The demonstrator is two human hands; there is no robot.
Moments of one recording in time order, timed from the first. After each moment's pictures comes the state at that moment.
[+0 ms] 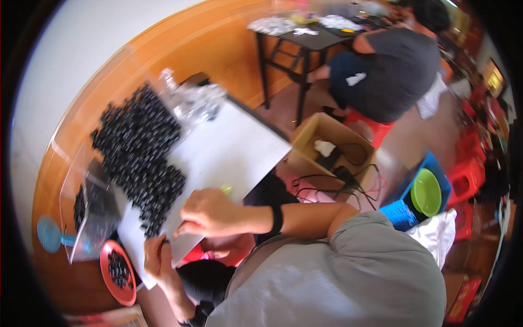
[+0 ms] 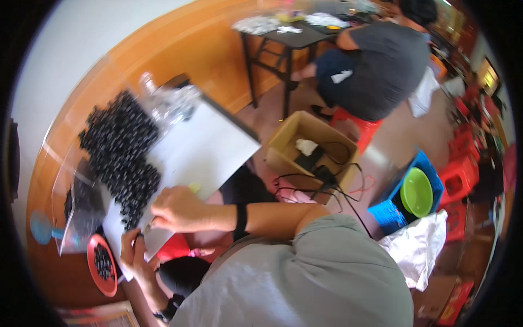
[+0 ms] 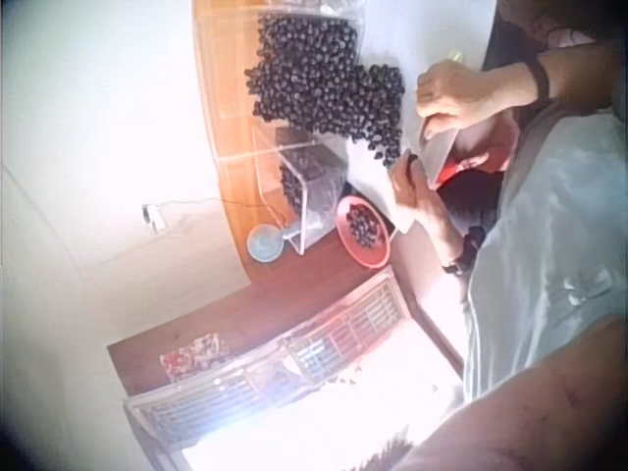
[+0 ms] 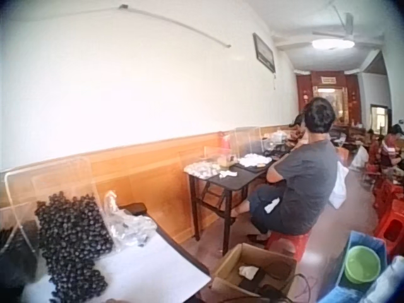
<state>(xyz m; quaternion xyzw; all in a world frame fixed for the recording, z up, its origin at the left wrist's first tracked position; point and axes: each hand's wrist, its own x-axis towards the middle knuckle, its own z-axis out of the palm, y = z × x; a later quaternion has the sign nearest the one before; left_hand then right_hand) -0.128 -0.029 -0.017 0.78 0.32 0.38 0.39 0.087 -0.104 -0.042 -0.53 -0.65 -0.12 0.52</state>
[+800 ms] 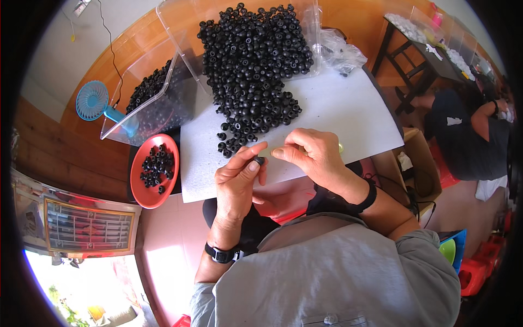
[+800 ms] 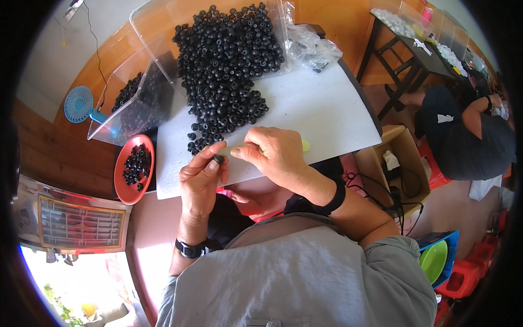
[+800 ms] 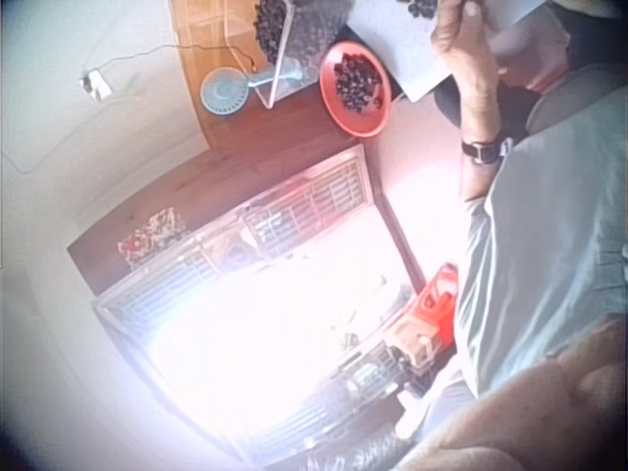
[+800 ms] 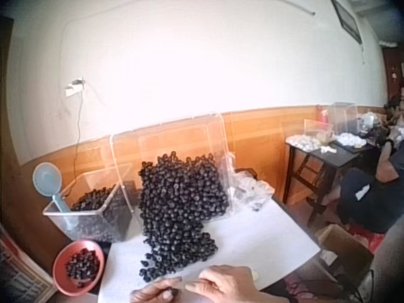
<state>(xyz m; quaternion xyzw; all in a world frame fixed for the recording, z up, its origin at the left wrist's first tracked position) -0.102 -0.032 -0.030 0.53 0.20 0.39 0.72 0.089 -0.105 -0.020 -0.62 -0.59 0.06 0.51</state>
